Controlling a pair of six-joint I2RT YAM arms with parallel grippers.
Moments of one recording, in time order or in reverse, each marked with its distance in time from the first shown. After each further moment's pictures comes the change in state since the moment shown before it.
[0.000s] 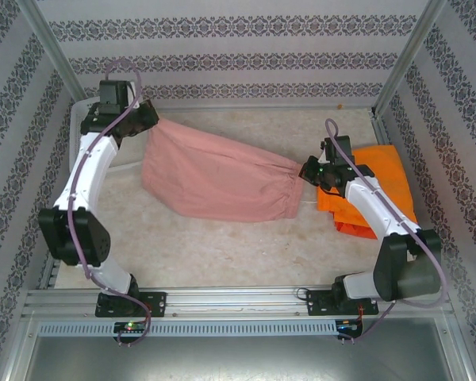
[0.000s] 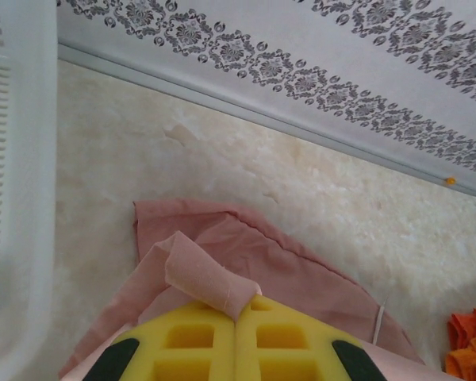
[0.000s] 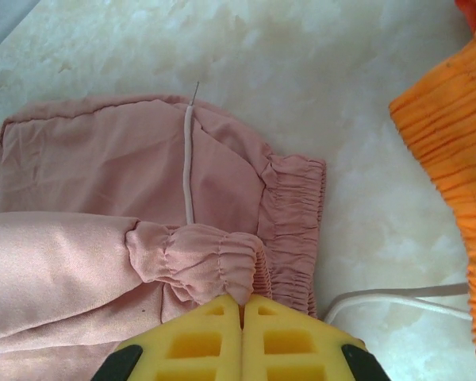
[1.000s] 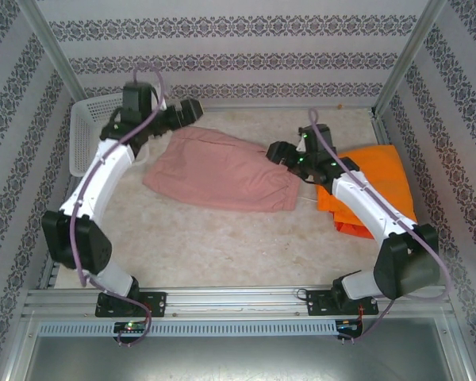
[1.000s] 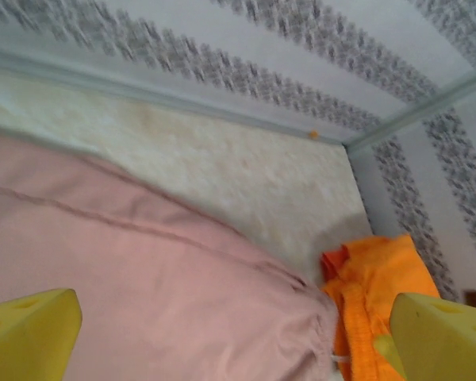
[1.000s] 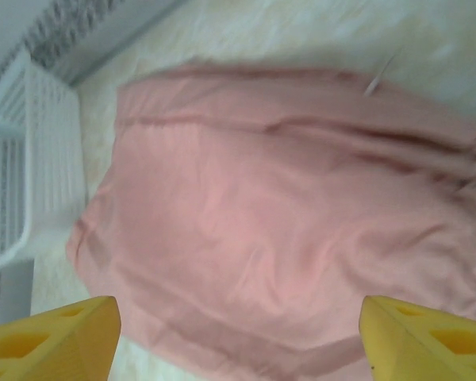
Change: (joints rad) left arm -0.175 -0.111 -0.214 0.244 0.171 -0.137; right arm 0.220 0.031 0.096 0.093 -0.020 0.102
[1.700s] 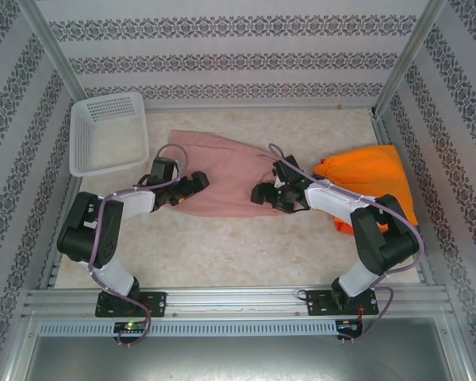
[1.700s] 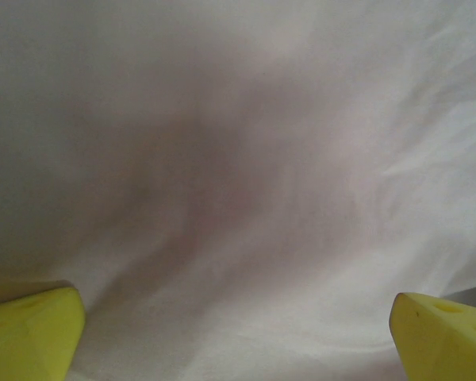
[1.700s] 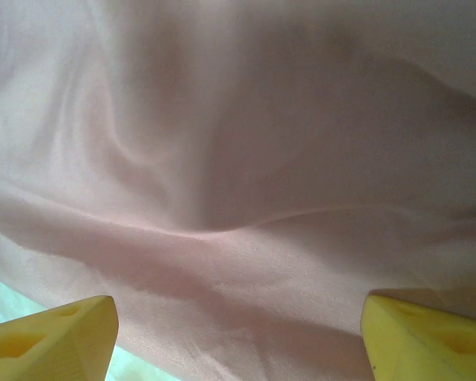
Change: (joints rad) left arm -0.053 0.078 -0.723 0.513 -0.053 -0.152; right arm 0.119 0.190 -0.174 0.008 -0.012 -0.049
